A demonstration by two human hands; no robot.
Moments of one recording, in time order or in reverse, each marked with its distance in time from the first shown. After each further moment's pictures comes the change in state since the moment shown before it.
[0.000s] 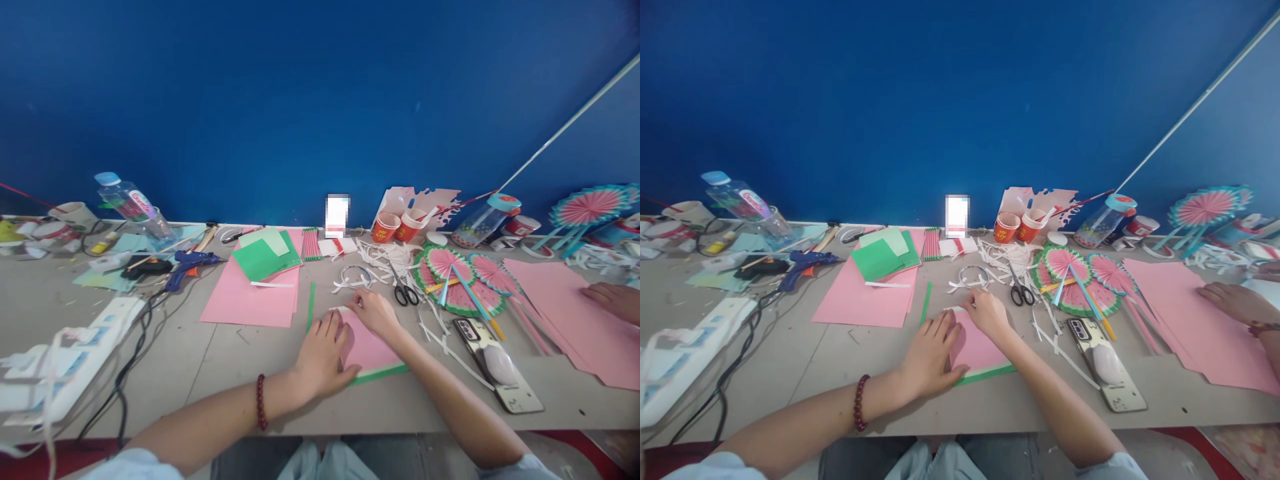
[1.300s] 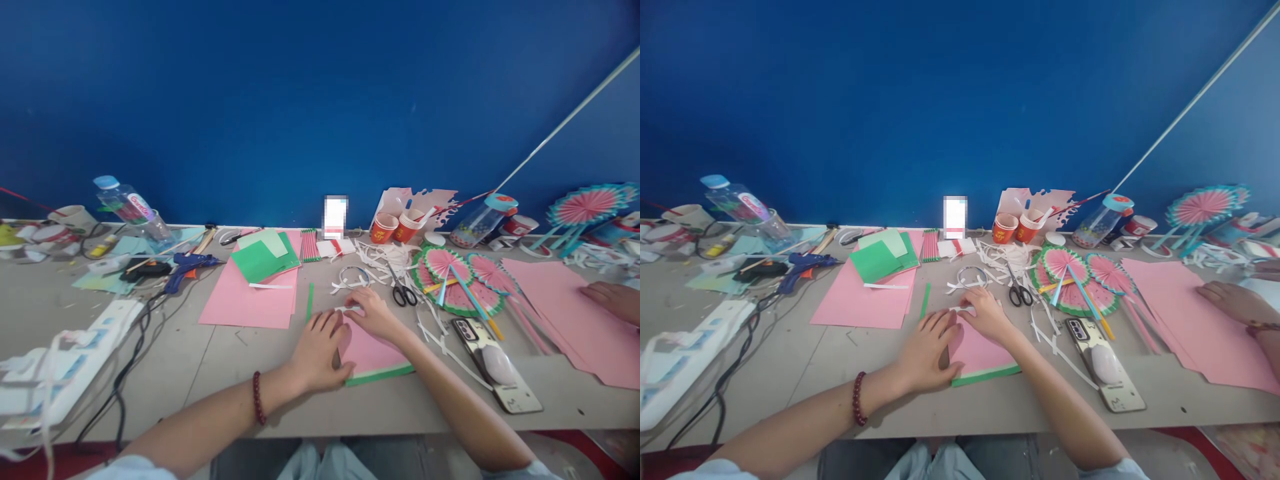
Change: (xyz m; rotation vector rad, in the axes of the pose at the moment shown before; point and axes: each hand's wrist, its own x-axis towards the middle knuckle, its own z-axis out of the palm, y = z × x) left_hand 0.003 -0.010 -0.012 -0.181 0.046 0.039; right_hand -0.001 0.015 -0.001 0.244 0.027 -0.366
